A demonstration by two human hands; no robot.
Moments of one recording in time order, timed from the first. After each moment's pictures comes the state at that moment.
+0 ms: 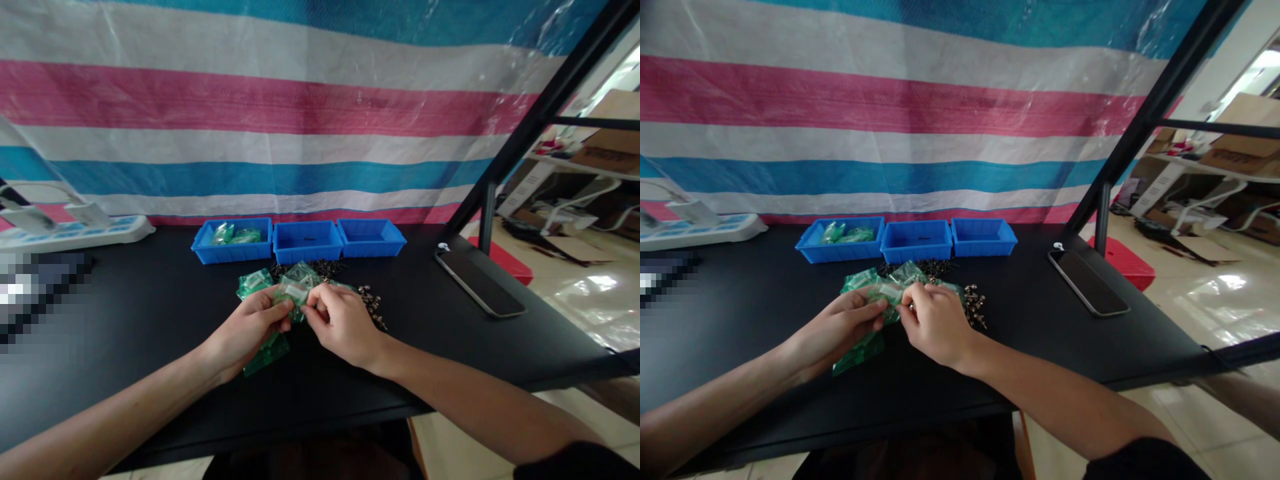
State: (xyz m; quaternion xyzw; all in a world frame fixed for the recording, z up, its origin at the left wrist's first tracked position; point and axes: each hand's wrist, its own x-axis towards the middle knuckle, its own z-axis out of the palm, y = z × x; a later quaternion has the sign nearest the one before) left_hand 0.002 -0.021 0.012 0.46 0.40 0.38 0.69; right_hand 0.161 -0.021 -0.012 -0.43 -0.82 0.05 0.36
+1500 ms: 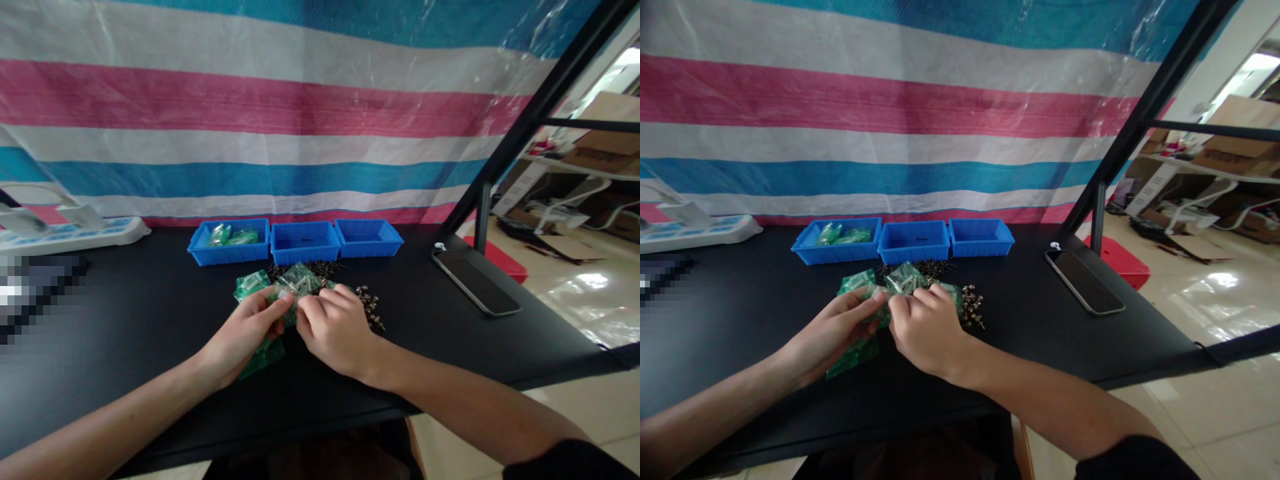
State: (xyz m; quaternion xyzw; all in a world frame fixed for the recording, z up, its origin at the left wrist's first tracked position) left_hand 0.000 -0.022 0.005 0.49 0.45 0.38 0.65; right_hand 0.153 -0.028 -0.007 -0.40 -0.84 -0.20 0.31
